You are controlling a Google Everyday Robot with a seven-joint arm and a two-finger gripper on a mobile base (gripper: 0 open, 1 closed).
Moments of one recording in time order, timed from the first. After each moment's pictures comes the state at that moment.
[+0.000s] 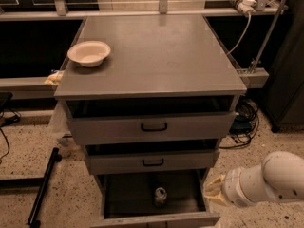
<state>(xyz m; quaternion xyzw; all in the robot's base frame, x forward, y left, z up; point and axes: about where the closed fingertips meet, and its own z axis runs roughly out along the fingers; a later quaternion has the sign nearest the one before) 0.401 -0.195 0.596 -0.53 0.80 0.13 0.24</state>
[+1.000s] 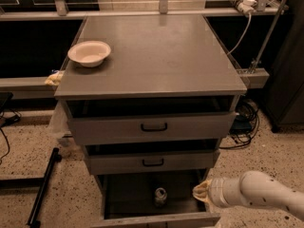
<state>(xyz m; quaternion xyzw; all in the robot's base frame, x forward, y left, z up) 0.459 -0.192 0.460 -0.60 0.73 0.09 0.31</state>
